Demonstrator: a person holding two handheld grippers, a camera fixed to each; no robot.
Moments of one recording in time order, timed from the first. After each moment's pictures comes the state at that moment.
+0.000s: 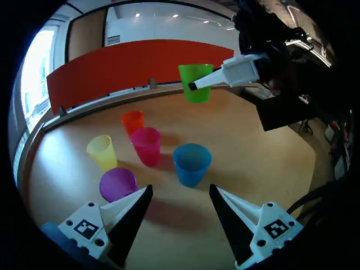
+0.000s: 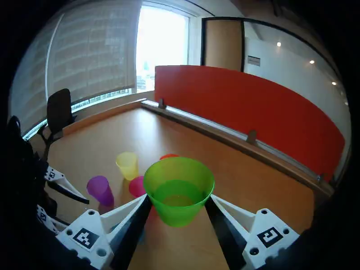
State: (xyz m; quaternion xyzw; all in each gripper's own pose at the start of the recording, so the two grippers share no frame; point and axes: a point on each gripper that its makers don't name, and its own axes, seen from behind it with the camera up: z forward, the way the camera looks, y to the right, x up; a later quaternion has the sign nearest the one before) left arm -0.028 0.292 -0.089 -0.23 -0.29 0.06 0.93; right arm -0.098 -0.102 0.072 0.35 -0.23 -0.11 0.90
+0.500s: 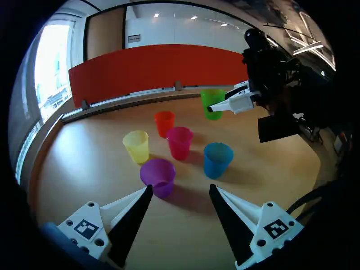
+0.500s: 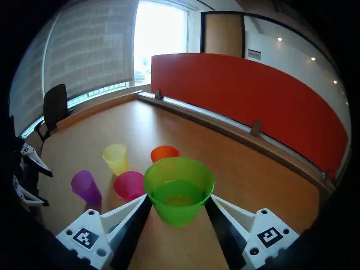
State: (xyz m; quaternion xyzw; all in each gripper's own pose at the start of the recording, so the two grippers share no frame) left arm 0.003 0.218 -0.111 -0.16 -0.29 0.05 0.94; right arm -0.149 -0.115 0.106 0.35 -0.25 -0.12 0.89
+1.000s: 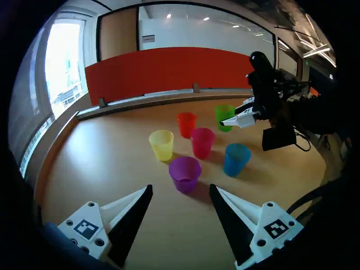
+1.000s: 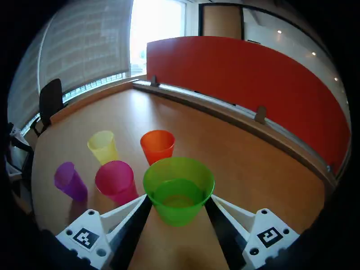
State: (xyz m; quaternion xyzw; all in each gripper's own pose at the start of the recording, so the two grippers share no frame) left arm 0.019 0.166 -0.119 -0.11 -0.29 0.05 0.95; right arm -0.201 -0.125 0.131 0.34 -0.28 -0.12 0.89
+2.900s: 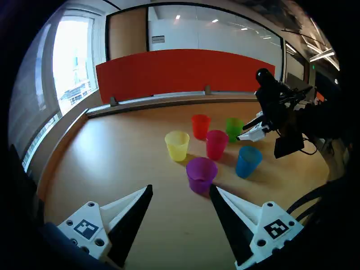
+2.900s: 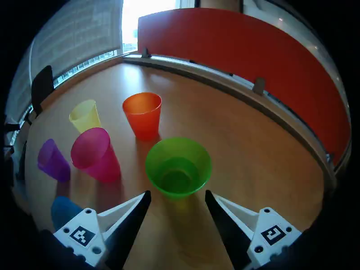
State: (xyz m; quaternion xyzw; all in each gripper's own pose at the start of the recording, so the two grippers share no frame) left arm 0.025 0.133 -0.117 -0.08 -0.28 0.04 0.96; right arm -0.253 -0.094 0.120 0.30 -0.37 -0.15 0.87
